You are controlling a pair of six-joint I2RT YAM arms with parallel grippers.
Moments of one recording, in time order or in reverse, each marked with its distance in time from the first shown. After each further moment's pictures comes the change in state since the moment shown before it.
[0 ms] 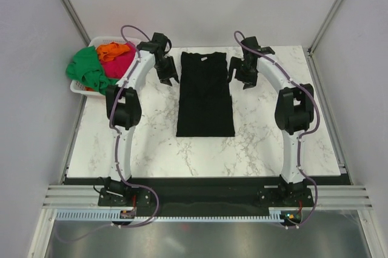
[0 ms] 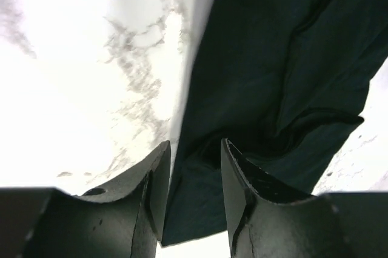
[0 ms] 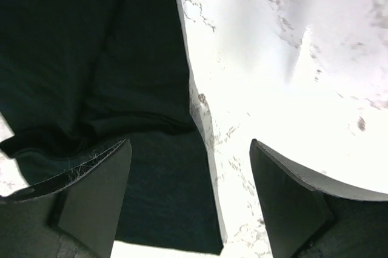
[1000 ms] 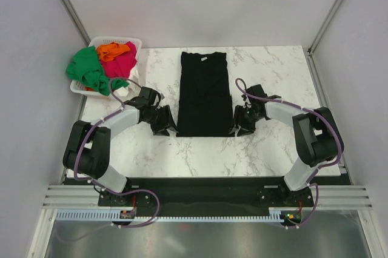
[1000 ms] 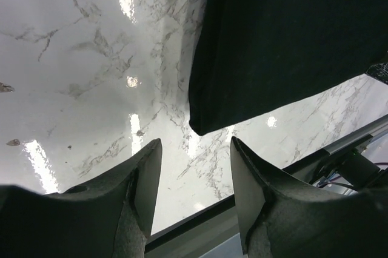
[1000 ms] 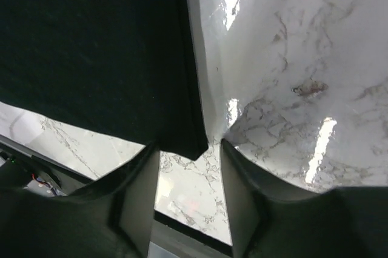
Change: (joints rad) left arm -0.041 -0.817 -1.386 0.590 0.197 -0.037; right arm 0.053 -0.508 -1.011 0.373 -0.287 0.031
